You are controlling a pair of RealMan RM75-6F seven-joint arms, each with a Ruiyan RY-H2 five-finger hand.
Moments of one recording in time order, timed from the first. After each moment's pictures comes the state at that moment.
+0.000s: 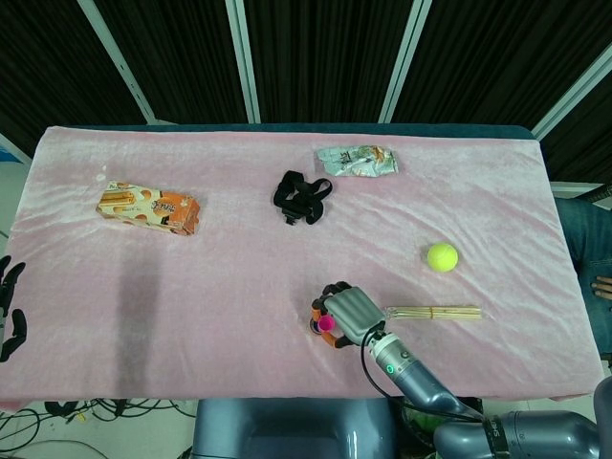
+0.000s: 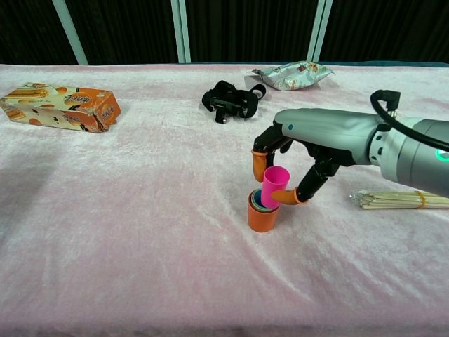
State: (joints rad) left arm -0.05 -1.05 -0.06 -1.70 1.43 1.52 0.24; right arm 0.75 -1.48 0.12 -1.86 -1.04 0.96 -0.46
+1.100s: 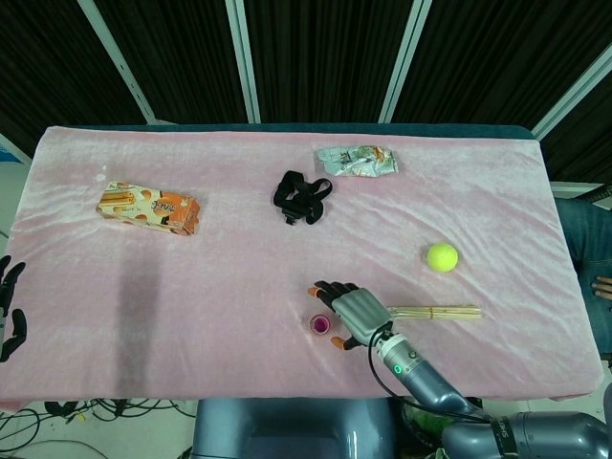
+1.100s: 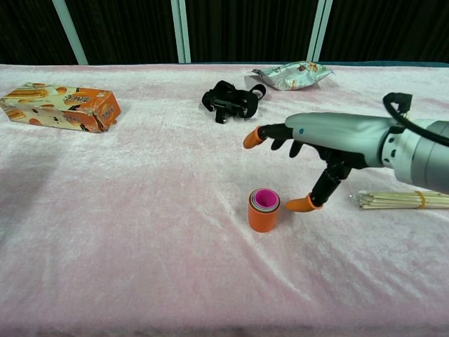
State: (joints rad) left arm -0.05 -1.06 -0.06 -1.70 1.44 1.52 0.24; right arm 0.75 -1.41 0.09 -1.88 -1.04 0.97 -0.43
